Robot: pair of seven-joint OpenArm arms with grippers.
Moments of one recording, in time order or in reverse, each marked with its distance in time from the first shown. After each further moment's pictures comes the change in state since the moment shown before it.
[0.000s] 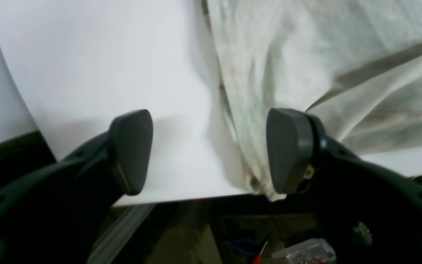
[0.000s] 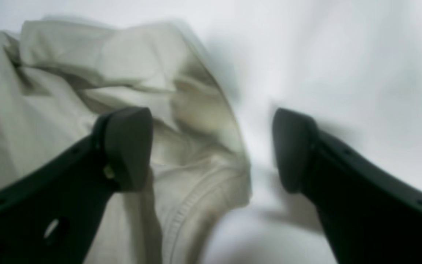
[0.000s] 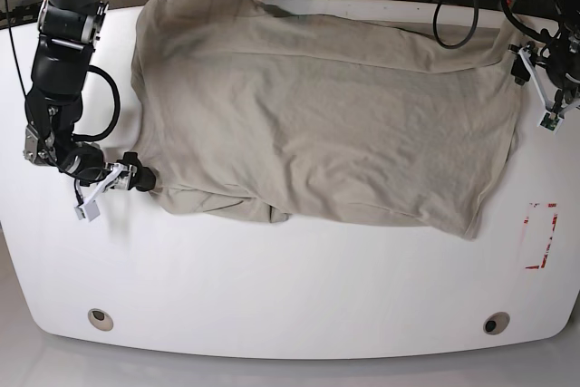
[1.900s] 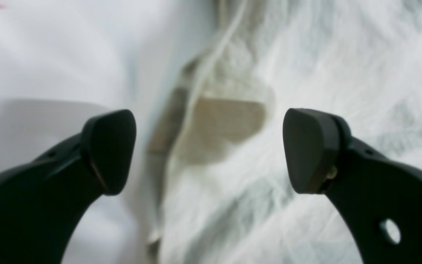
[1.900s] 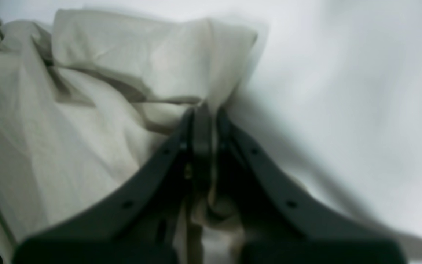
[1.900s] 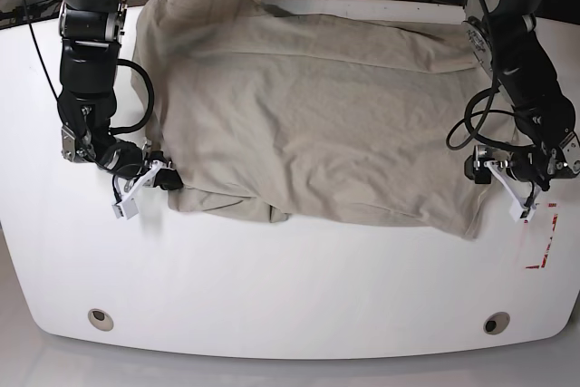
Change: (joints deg) left arm -41.9 6.8 0.6 -55.5 16.3 0.0 -14.0; right arm -0.2 -5.6 -5.2 -2.2 0.2 0.0 7.3
